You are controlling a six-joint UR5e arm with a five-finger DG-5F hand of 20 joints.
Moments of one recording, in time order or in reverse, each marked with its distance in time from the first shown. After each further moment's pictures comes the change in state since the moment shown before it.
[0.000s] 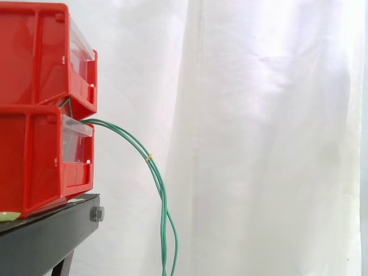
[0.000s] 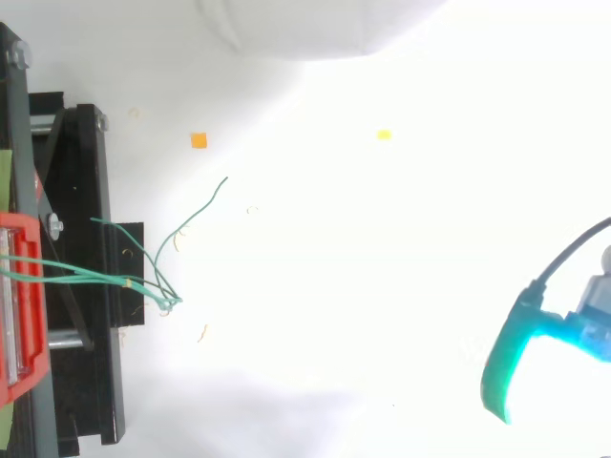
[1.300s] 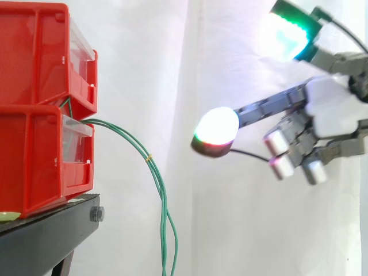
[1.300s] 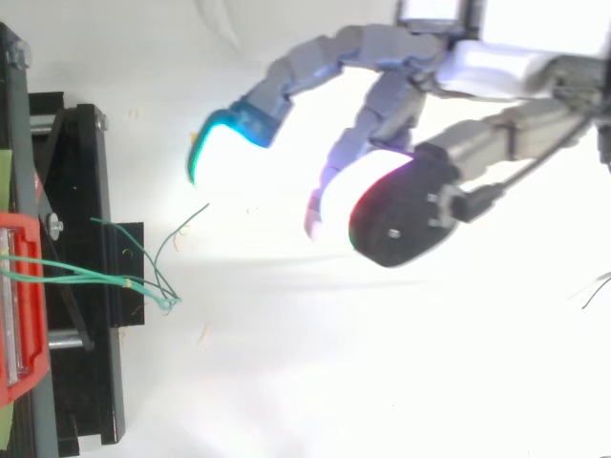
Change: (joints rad) arm -0.148 -0.367 0.161 0.300 -0.031 -0.162
